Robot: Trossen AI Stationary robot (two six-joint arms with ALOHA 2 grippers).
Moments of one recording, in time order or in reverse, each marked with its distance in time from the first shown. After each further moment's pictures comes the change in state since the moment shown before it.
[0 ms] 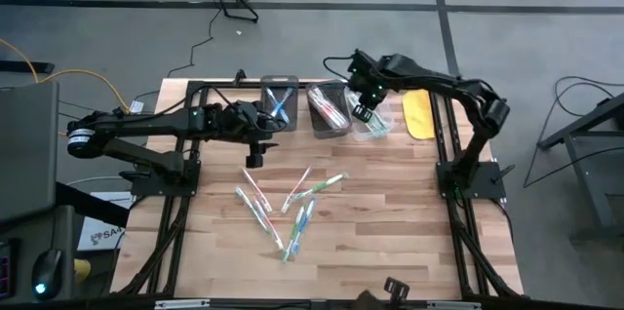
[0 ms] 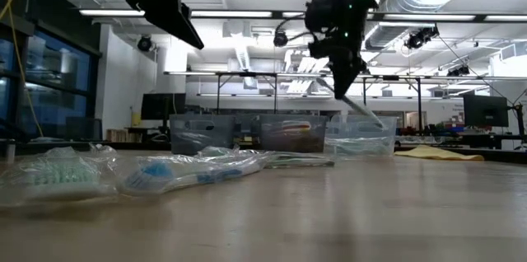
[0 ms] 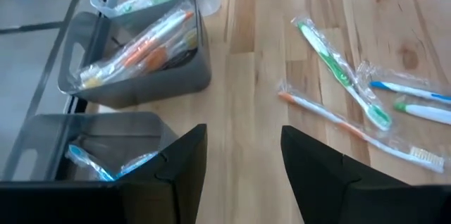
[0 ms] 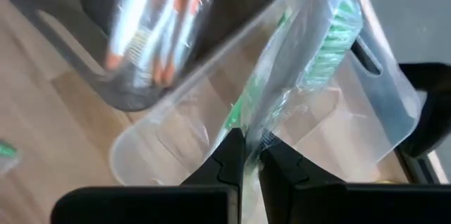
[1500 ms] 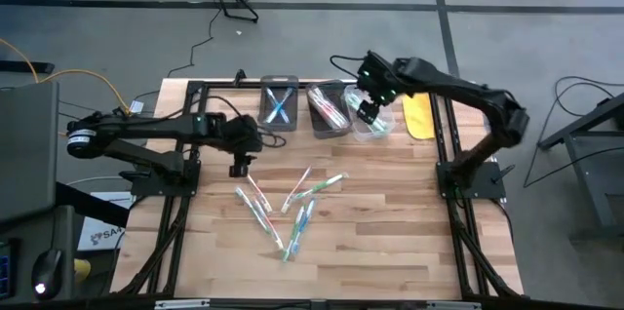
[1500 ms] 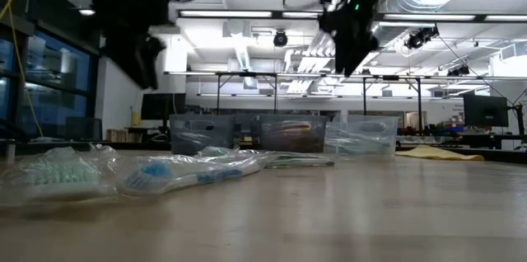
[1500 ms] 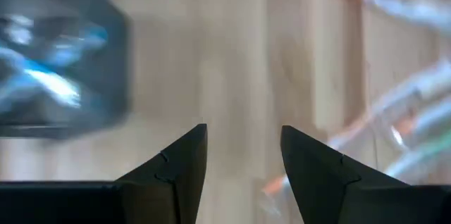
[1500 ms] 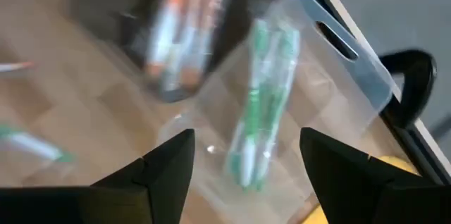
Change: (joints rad) left arm 0.000 -0.003 -0.113 -0.242 0.016 -0.016; right arm 0.080 -0.173 -0.030 -0.026 0.032 0.165
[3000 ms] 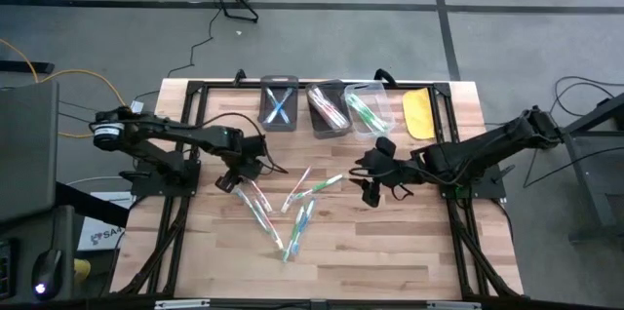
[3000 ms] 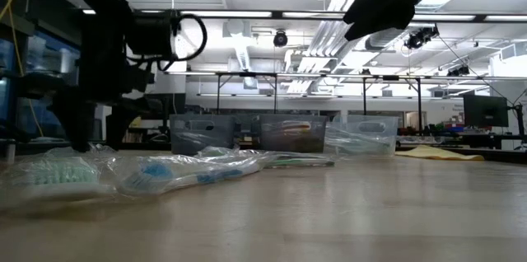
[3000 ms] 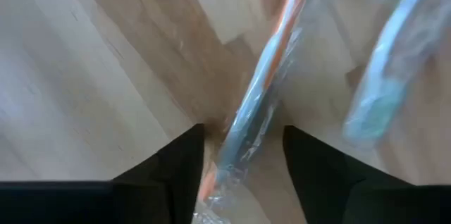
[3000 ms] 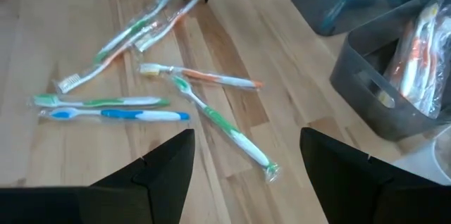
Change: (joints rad) left arm -0.002 0.266 -0.176 0.087 0.197 0.454; right arm 0.811 -0.326 -0.540 0.644 0.341 0.374
